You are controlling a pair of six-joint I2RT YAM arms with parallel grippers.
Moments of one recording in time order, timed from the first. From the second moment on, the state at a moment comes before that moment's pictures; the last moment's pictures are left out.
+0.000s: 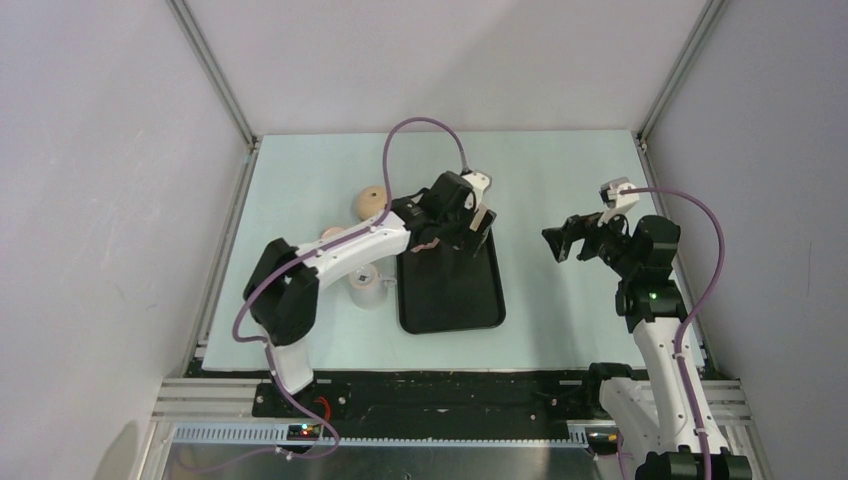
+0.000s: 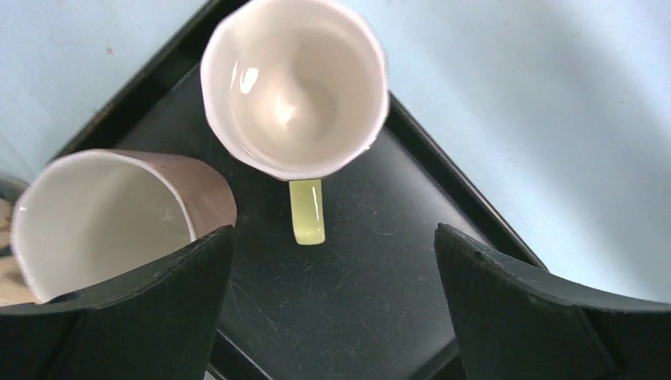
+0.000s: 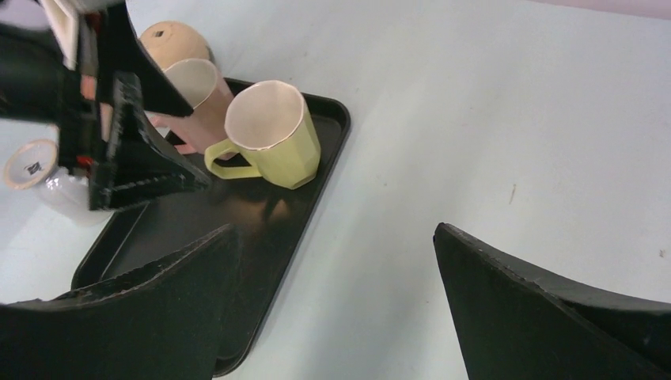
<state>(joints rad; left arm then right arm) -0.82 1.80 1.46 -0.43 -0.07 -0.14 -0.03 0.77 0.68 -0.15 -0.54 0.02</state>
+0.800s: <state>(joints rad) -0.71 1.28 1.18 -0.50 0.14 0.32 0.06 0.76 0.64 -0.17 -0.86 -0.13</state>
